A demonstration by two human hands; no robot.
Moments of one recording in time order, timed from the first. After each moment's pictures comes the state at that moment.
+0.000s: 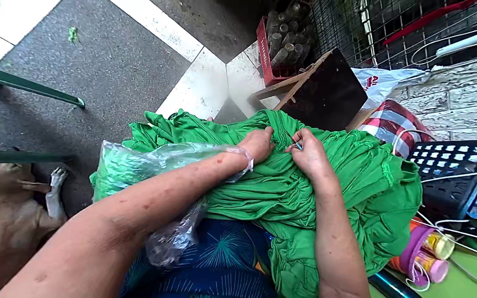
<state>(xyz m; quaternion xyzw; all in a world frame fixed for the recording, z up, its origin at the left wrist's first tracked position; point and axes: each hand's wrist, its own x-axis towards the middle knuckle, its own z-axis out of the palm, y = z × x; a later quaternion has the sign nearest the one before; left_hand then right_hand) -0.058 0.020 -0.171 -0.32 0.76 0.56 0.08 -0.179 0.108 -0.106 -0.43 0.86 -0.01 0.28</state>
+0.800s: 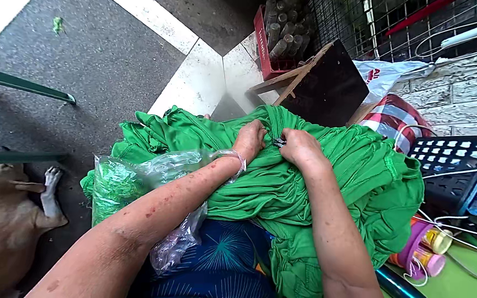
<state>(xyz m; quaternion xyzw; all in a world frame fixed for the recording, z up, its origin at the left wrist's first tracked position) -0.060 0.030 -0.205 -0.40 0.63 0.66 -0.08 -0.164 0.059 -0.107 -0.41 0.81 0.30 0.30</state>
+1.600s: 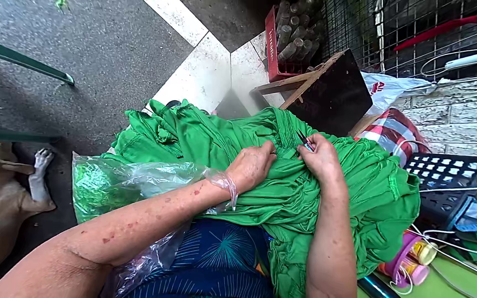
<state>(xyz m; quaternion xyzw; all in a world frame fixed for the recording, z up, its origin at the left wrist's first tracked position) -0.008 0.065 -0.174 -0.30 0.77 0.54 -0.13 -0.186 0.110 -0.110 -0.38 0.89 0.02 0.25</state>
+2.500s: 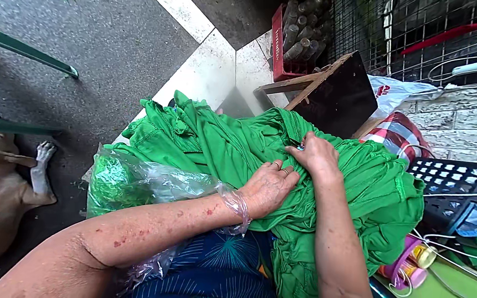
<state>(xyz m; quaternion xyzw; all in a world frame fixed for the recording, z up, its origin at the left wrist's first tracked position) -0.008 0.102 -0.169 -0.18 0.83 0.47 -0.22 -0.166 0.070 -0.114 -0.39 0.85 0.27 0.23</state>
